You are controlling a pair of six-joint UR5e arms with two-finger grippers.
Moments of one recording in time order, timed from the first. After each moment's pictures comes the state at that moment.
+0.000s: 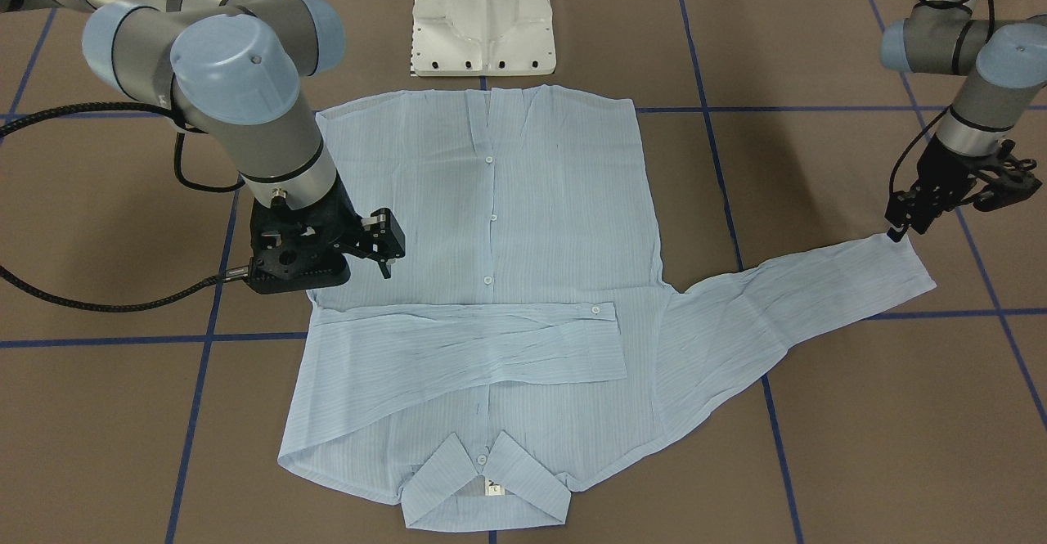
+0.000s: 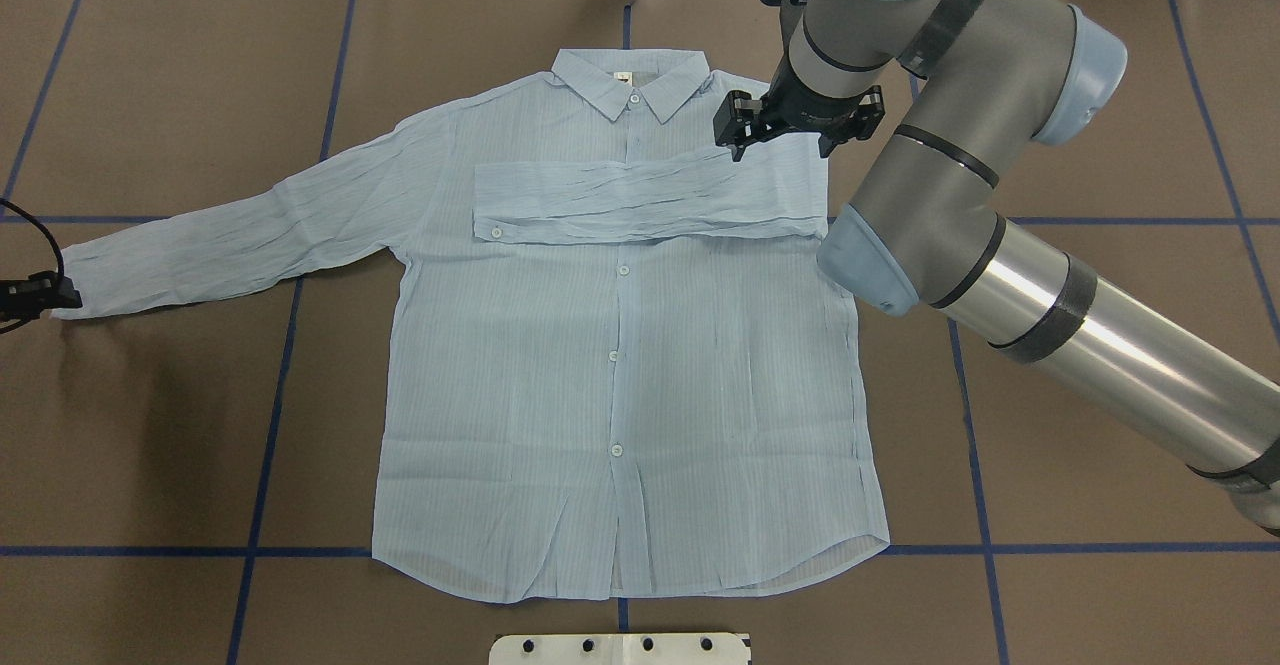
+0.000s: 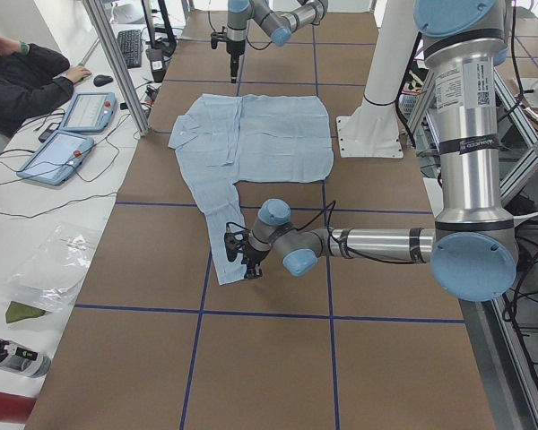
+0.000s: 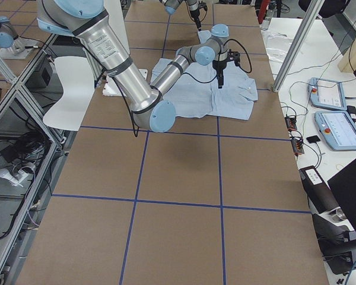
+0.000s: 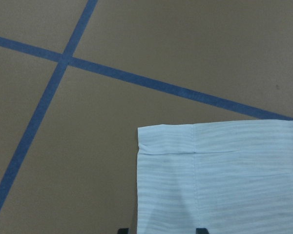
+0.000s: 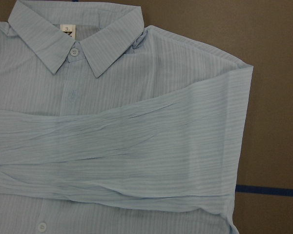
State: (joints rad) left arm -0.92 -1.42 -1.57 -2.45 -1.89 -1.18; right arm 0.81 -0.85 1.62 -1.60 2.01 0.93
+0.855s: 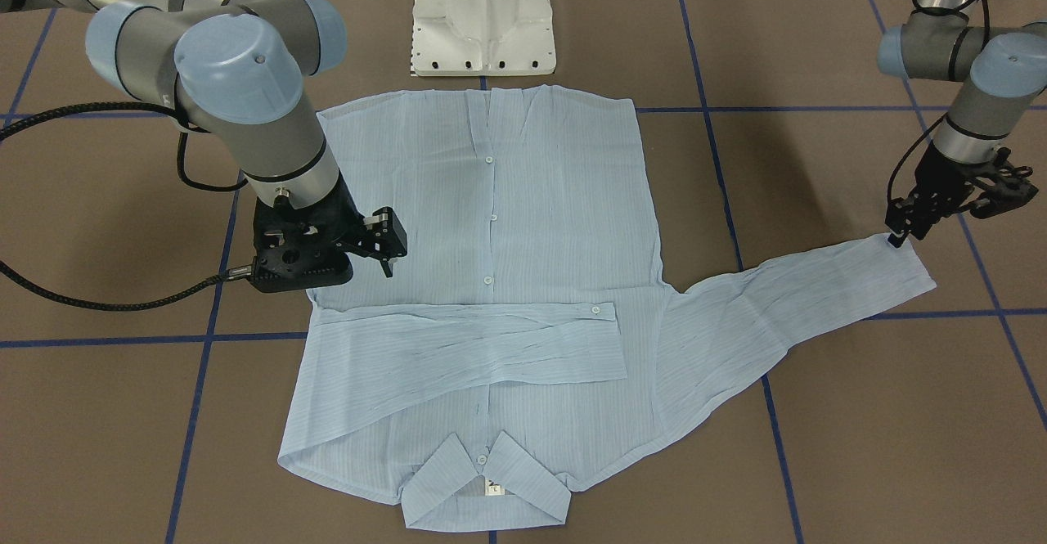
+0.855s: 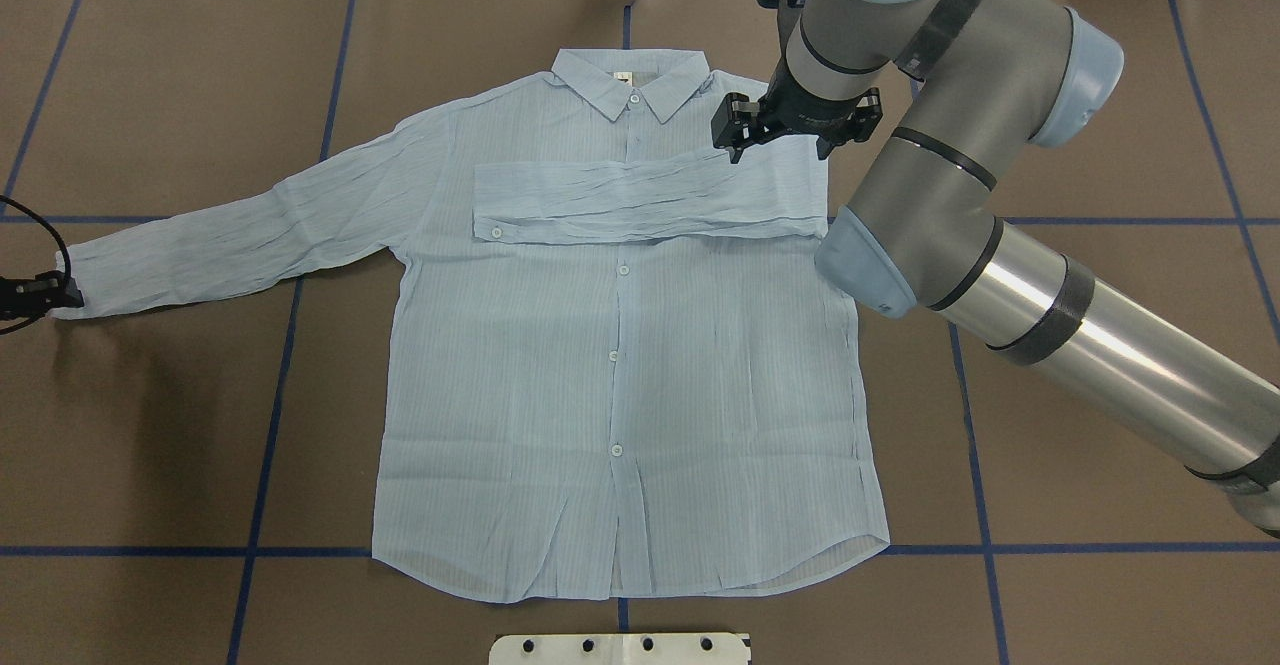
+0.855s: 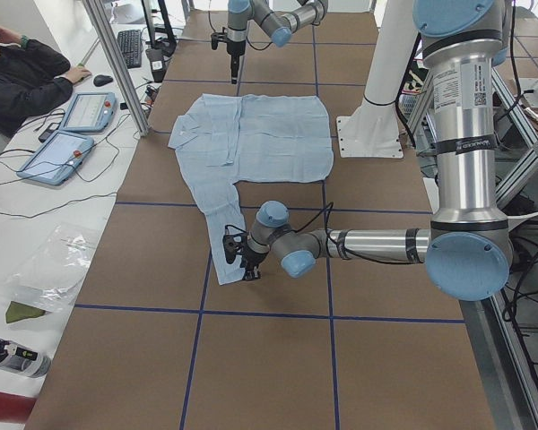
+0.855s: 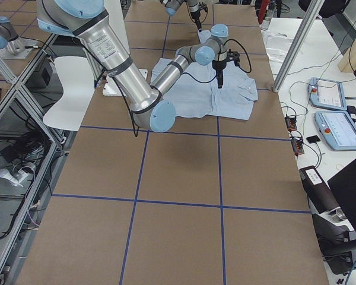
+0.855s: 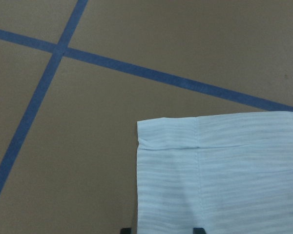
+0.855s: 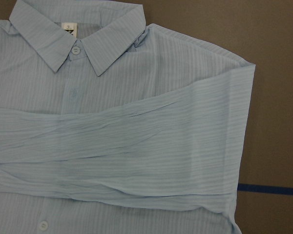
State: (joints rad) left arm -0.92 -1.44 -1.54 -2.45 -1.87 -1.18; right arm 0.81 -0.85 1.62 -1.60 2.01 0.93
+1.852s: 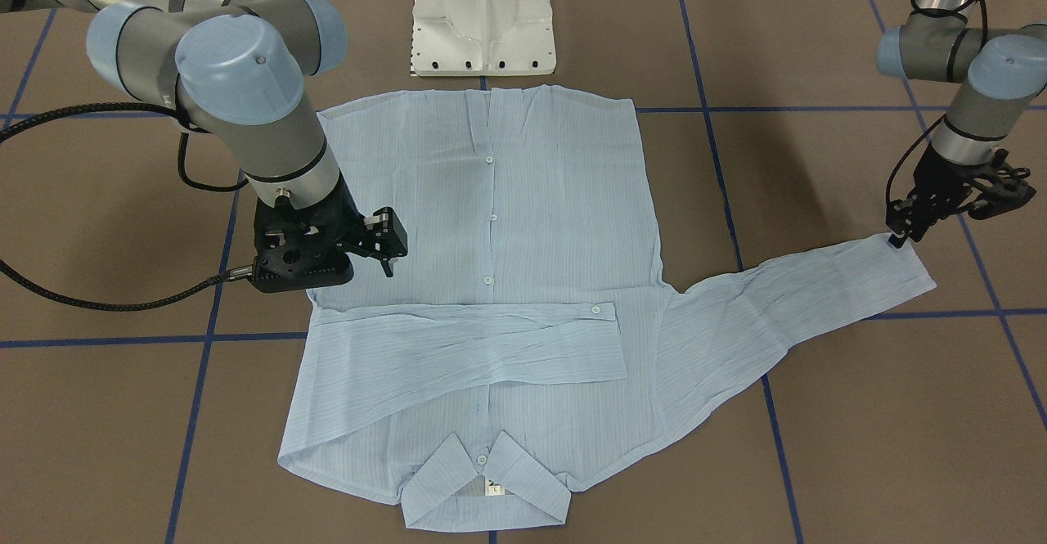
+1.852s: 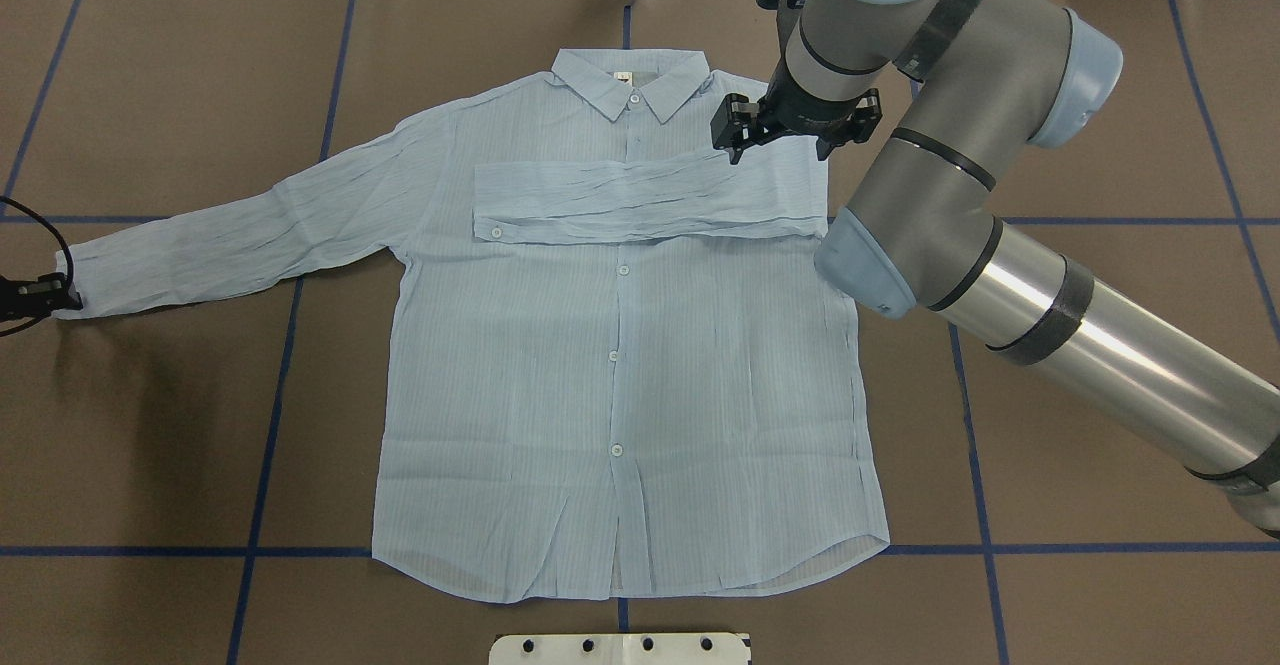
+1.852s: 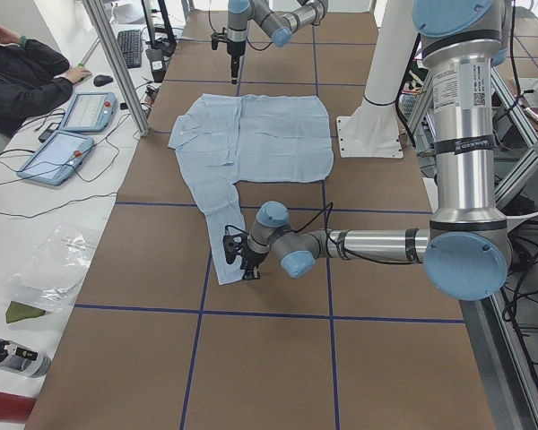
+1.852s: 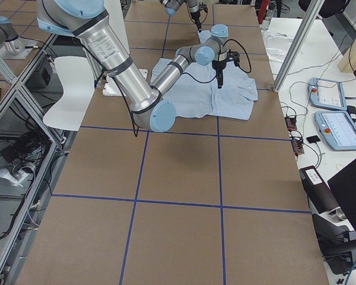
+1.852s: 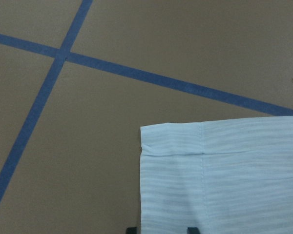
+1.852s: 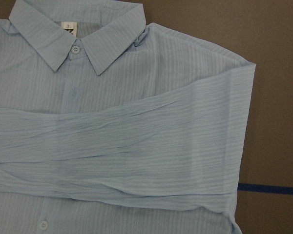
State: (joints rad) left arm -0.91 -1.44 -1.54 -2.45 -1.86 -1.18; right arm 0.81 -0.85 1.62 -1.60 2.01 0.93
